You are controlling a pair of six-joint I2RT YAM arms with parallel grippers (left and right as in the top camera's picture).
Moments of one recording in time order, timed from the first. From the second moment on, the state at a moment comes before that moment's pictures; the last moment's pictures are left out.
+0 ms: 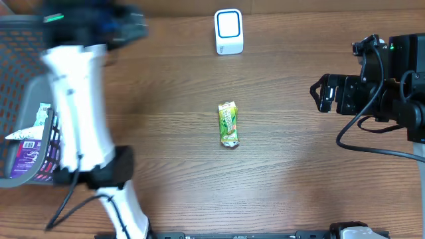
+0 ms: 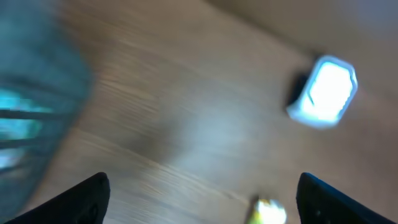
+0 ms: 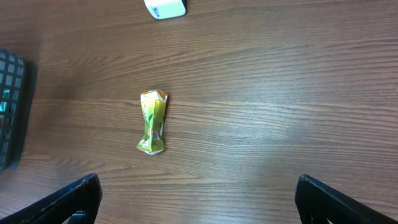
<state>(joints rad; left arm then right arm) 0.05 2.06 2.77 -1.68 -0.07 -0.47 0.08 1.35 1.79 -1.42 -0.25 0.15</state>
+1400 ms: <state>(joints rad) 0.73 1.92 1.44 -0.79 -0.09 -0.55 0.08 1.35 1.79 -1.42 -0.25 0.15</state>
